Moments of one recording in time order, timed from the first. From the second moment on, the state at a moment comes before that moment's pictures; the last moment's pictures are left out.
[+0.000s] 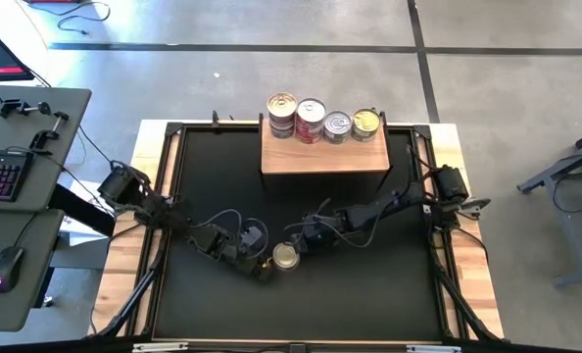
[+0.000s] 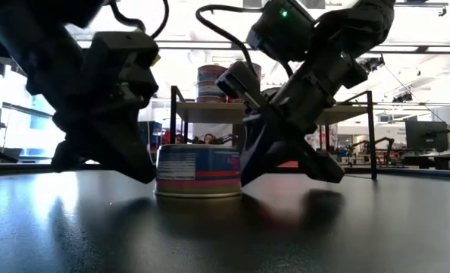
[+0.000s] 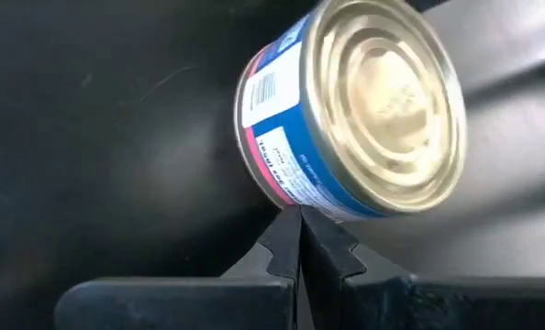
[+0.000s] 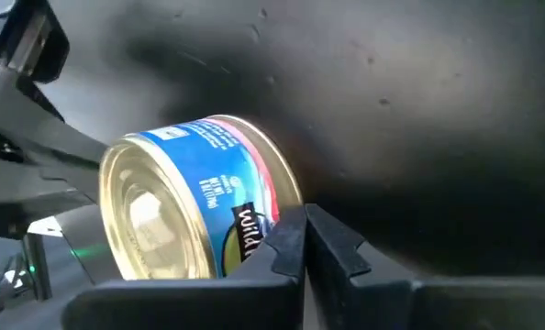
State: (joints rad) left arm -0.46 1.74 0.73 0.14 -0.32 -1.22; right arm 0.17 1.93 0.99 0.10 -0.09 1.41
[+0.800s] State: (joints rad) left arm -0.35 1.81 0.73 0.18 -0.22 -1.18; right arm 0.21 1.86 1.21 -0.11 -0.12 1.32
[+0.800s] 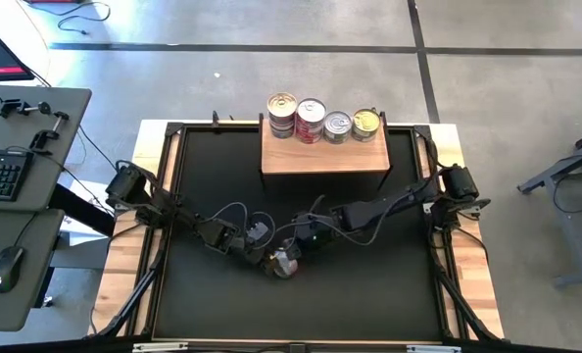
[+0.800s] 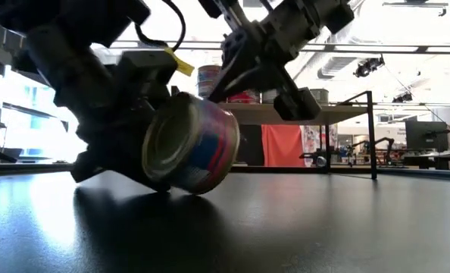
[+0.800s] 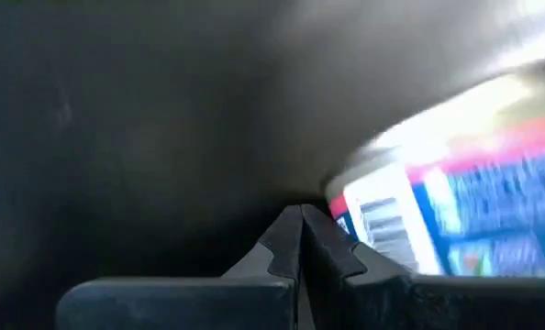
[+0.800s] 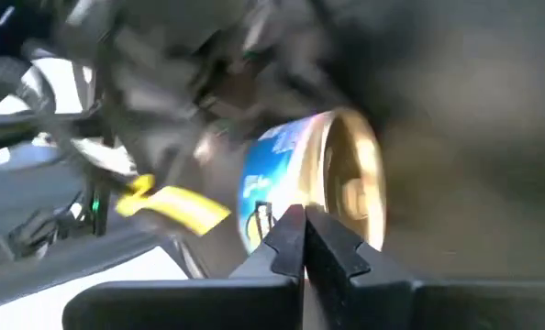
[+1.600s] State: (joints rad) left arm -0.38 1.57 0.56 0.10 -0.27 -1.05; right arm 0.34 1.74 1.30 -0.10 -0.20 1.21
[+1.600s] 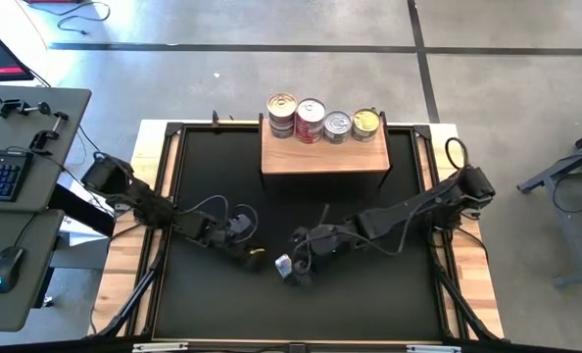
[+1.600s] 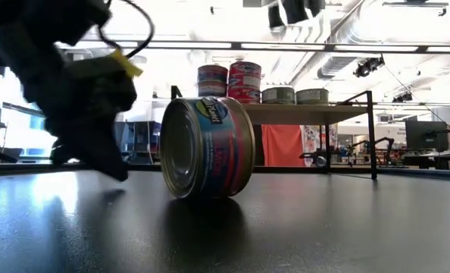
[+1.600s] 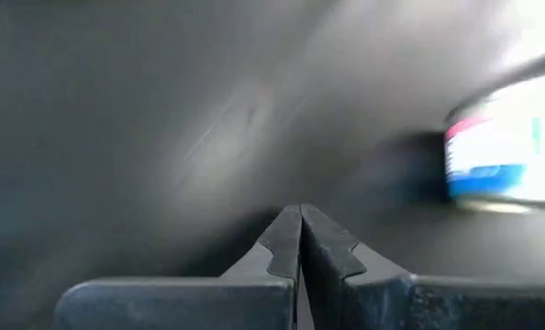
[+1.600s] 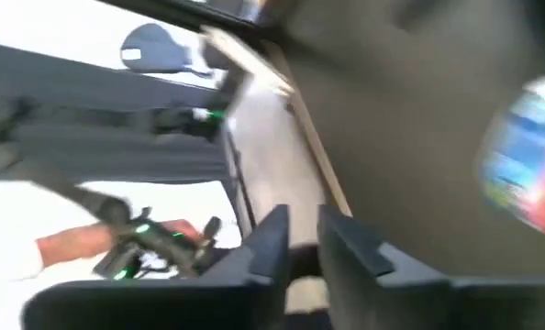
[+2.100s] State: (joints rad) left arm -0.44 1.51 0.50 0.11 -0.10 -1.11; right arm 0.36 1.93 1.86 -0.47 -0.05 0.58
